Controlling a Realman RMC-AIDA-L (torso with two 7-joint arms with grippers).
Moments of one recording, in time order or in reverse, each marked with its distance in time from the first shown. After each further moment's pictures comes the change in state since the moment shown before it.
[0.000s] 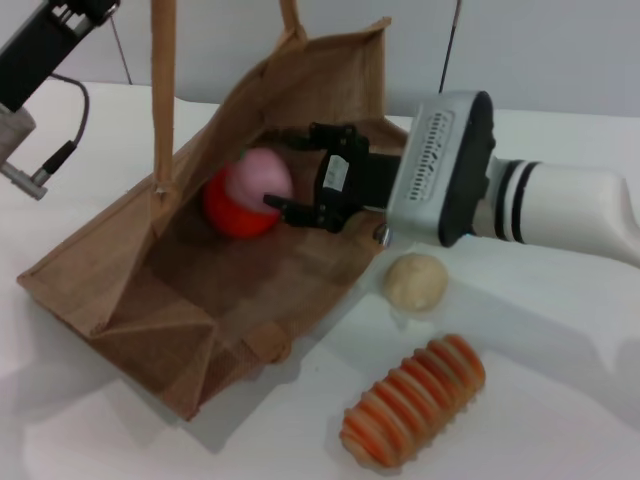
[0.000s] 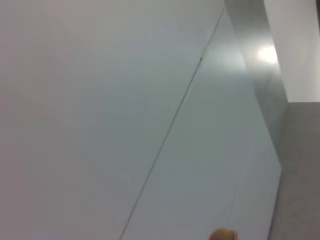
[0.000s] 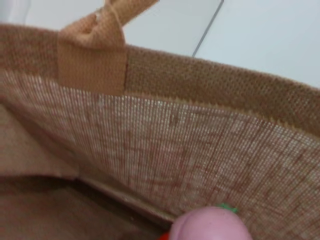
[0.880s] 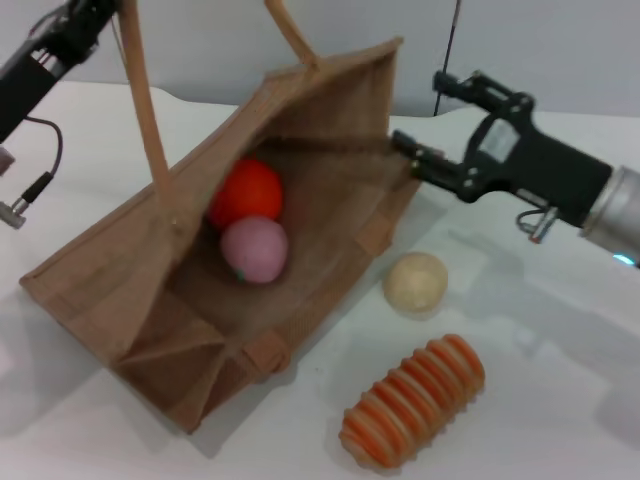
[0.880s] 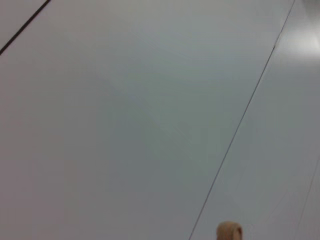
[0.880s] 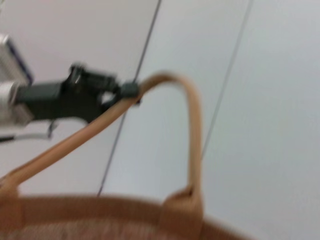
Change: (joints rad) left arm 0.070 -0.001 0.012 0.000 -0.010 0.152 0.042; right arm -0.256 -0.011 0.269 -0.265 0.002 -0.639 0.009
